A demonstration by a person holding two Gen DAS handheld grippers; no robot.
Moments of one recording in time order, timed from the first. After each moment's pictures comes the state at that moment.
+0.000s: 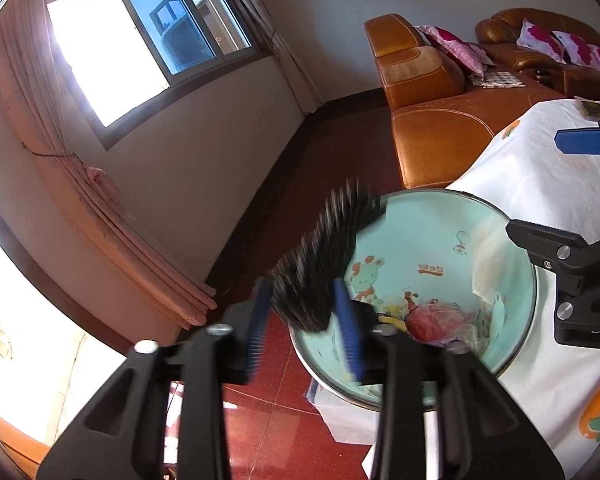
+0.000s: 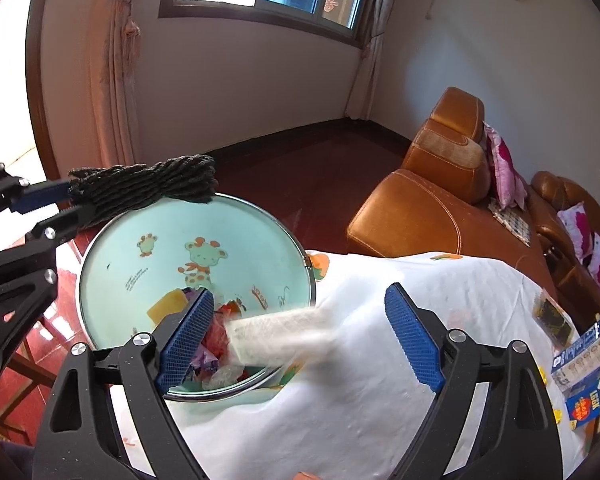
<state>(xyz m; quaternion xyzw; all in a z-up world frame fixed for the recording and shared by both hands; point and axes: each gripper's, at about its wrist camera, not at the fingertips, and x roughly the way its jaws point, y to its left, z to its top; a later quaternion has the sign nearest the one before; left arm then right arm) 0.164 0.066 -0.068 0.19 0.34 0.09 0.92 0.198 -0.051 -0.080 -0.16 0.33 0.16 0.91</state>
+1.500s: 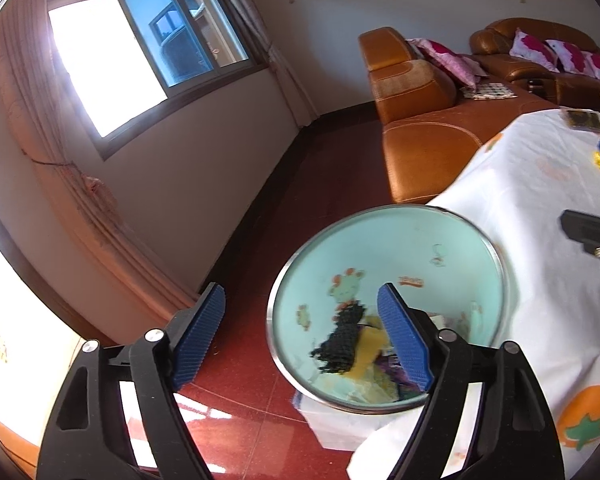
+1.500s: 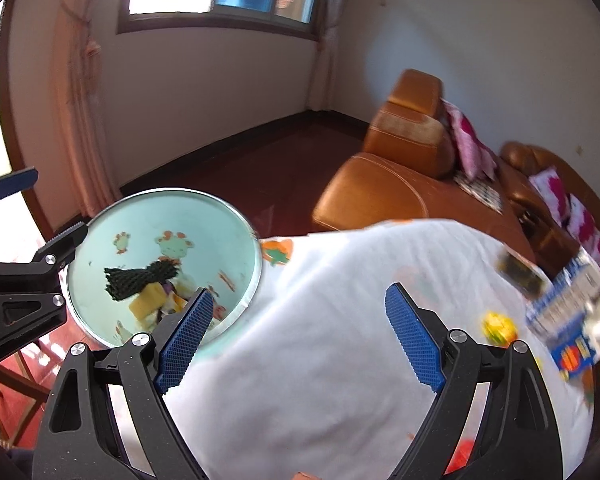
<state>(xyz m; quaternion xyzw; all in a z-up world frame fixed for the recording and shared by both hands) 0.154 0.047 -0.058 0.19 0.32 0.06 0.93 0.163 -0.109 -0.064 -0.12 0.34 0.09 0.93</state>
